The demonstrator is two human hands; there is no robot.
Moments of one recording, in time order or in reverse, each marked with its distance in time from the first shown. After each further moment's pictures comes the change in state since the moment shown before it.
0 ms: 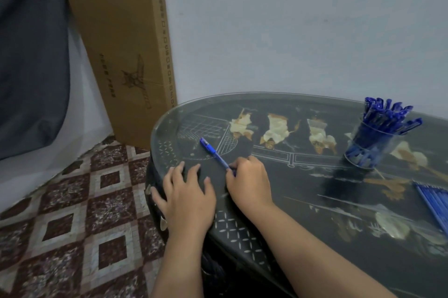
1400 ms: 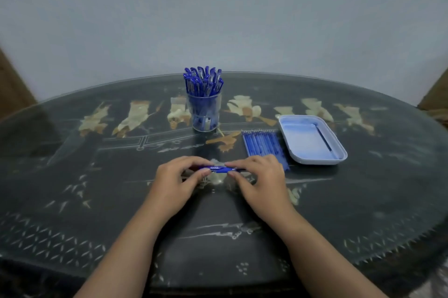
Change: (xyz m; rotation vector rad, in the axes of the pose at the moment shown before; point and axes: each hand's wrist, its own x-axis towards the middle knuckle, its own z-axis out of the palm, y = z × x) left_hand -0.107 0.187 0.083 -0.623 -0.382 0.825; right_hand -0.129 0.248 -0.170 0.089 0.387 0.041
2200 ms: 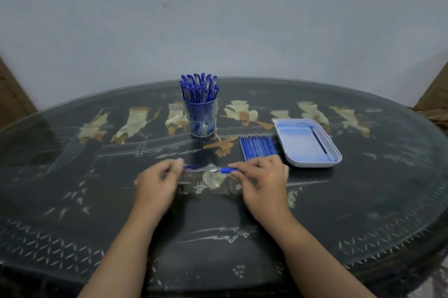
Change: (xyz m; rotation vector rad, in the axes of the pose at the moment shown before) left_hand -0.003 -0.008 -0.007 -0.007 0.197 -0.259; right_hand 0.000 0.003 0.002 0.008 0.193 -0.056
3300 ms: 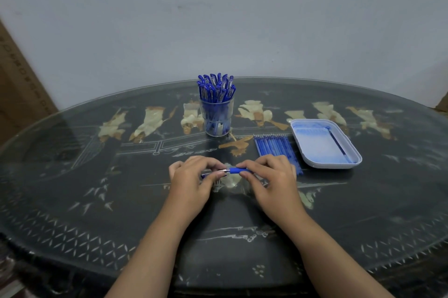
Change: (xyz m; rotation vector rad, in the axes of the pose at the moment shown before) left_hand 0.000 0.003 0.013 0.094 -0.075 0.348; right_hand 0.001 0.000 0.005 -0.001 -0.104 -0.025
